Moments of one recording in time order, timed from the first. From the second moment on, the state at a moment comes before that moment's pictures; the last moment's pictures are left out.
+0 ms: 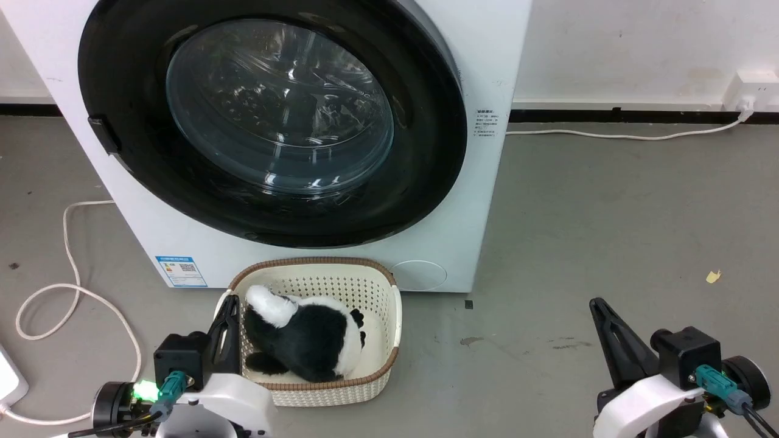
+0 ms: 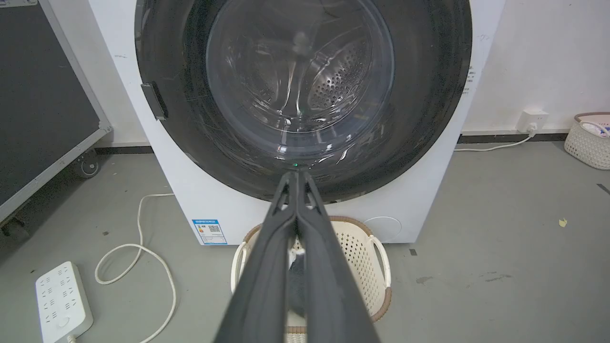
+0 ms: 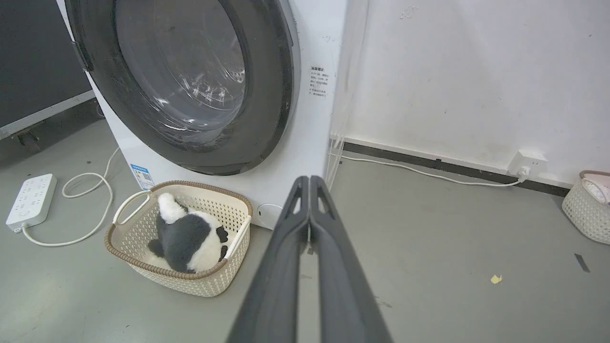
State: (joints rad) left arm -0.02 0.05 0.00 0.00 -0.01 0.00 0.00; right arm -0.01 -0.06 0.00 0.00 0.01 0.13 0.00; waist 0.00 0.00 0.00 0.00
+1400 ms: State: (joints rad) left arm -0.04 0.05 -0.07 -0.01 -0.01 0.05 -0.06; right arm -0.07 -0.10 -0.02 -0.02 0.07 0.13 -0.05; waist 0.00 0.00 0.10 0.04
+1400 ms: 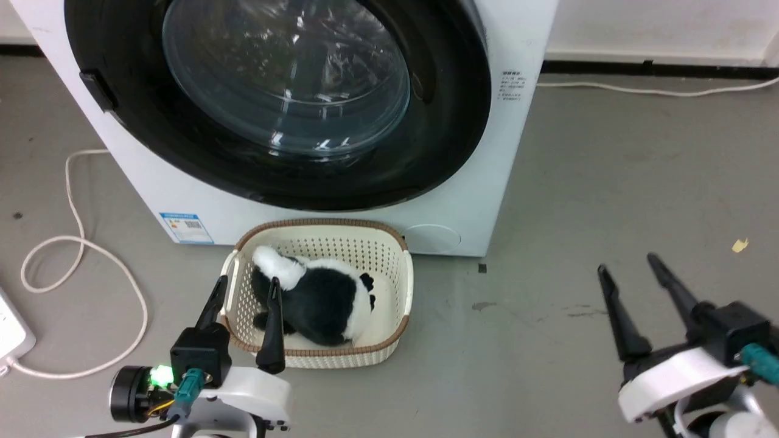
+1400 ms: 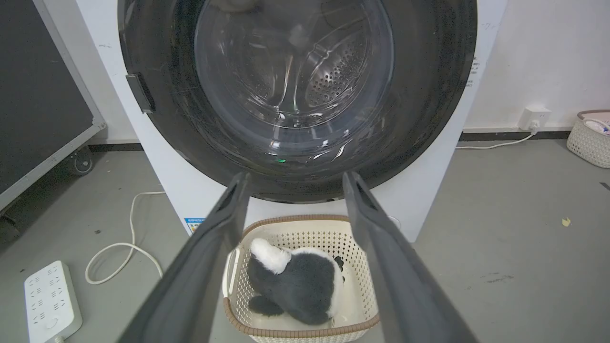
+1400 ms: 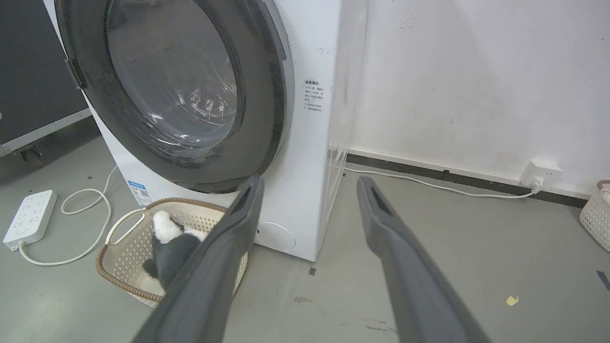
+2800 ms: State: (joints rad) left arm -0.13 0.05 -0.21 -0.05 -0.05 0.15 -0.15; right arm -0.64 -0.19 -0.16 0.20 0.58 0.13 0.25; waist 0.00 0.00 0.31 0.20
